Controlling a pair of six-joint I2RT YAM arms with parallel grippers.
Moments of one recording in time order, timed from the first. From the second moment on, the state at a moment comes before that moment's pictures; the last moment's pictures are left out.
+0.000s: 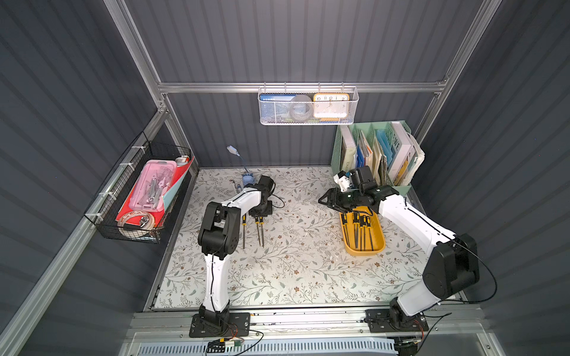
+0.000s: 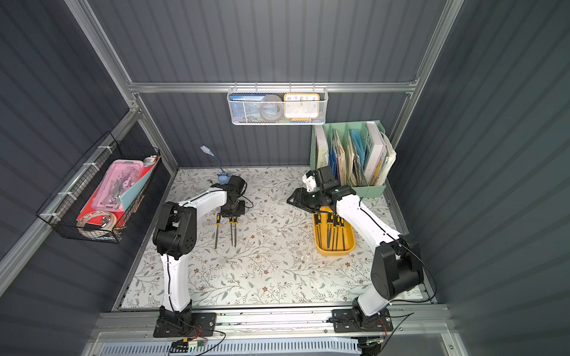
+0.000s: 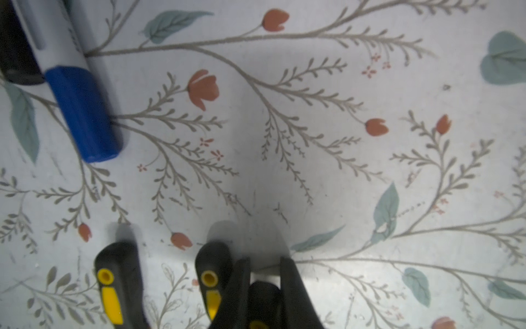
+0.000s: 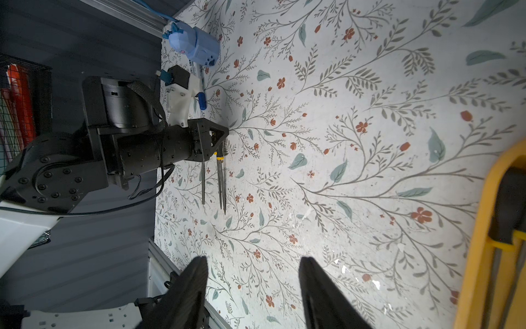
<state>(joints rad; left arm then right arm) -0.28 2.14 1.58 -0.74 -0.18 -0.34 0.35 1.60 1.33 -0.58 -0.51 0.59</state>
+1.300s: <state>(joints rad) -0.21 1.99 1.51 -0.77 -0.09 -0.45 0.26 1.56 1.29 -0.69 -0.36 0.58</state>
